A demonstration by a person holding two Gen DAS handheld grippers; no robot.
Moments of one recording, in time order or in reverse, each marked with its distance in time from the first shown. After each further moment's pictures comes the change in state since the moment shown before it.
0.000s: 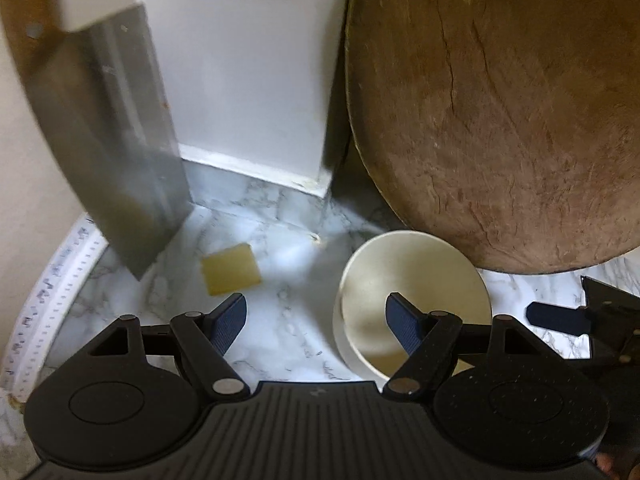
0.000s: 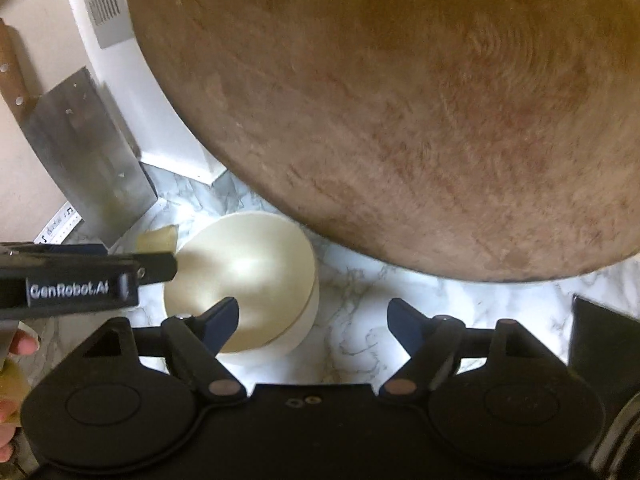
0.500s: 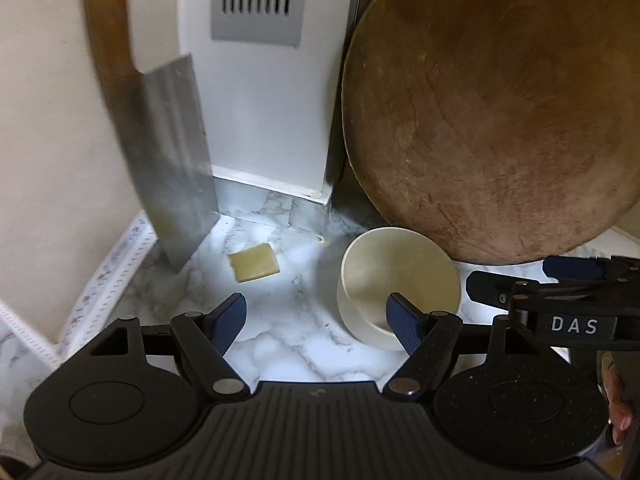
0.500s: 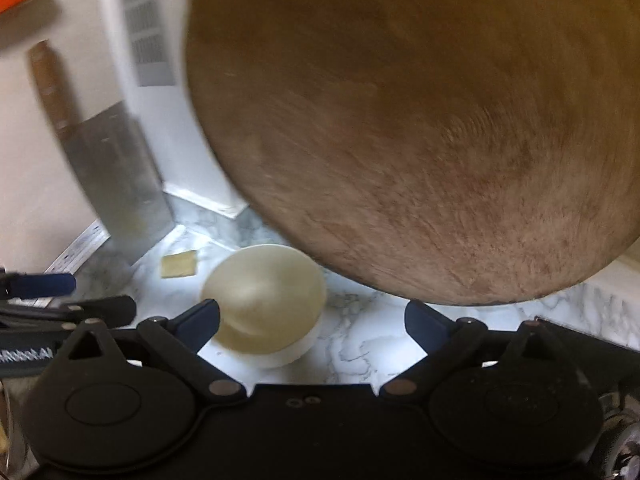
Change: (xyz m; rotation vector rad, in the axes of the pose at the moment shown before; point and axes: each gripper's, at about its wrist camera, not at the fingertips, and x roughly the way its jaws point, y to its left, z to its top) left arm -0.062 0.004 -0.024 0.021 -0.085 0.004; right arm -0.049 0.010 0.003 -0.007 -0.098 -0.047
